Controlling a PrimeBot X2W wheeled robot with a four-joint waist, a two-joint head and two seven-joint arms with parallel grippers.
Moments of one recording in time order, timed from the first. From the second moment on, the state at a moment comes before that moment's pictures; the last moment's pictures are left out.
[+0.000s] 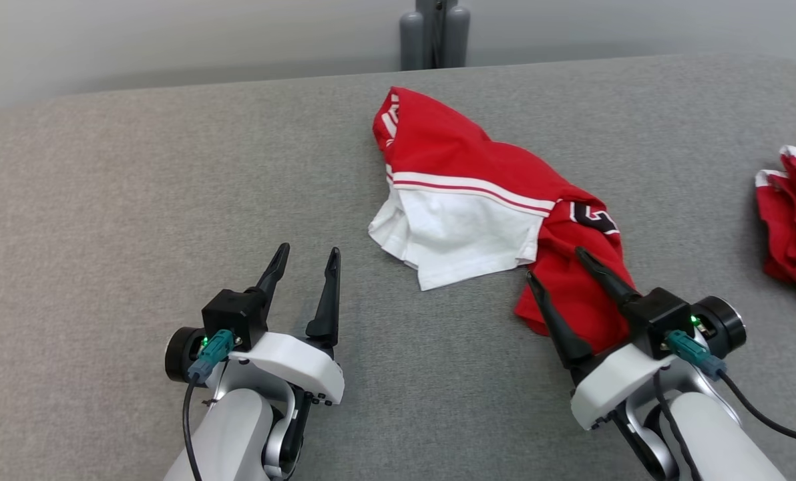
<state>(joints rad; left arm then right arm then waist) -0.36 0.05 -0.40 0.44 -0.42 0.07 -0.26 -0.29 -0.17 0.36 0.23 0.15 0.13 -0.11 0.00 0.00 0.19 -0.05</state>
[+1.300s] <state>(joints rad) -0.36 0.05 -0.48 0.40 -0.49 0.10 -0.26 -0.56 -0.13 0.50 0.72 0.18 0.13 -0.12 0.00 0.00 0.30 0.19</state>
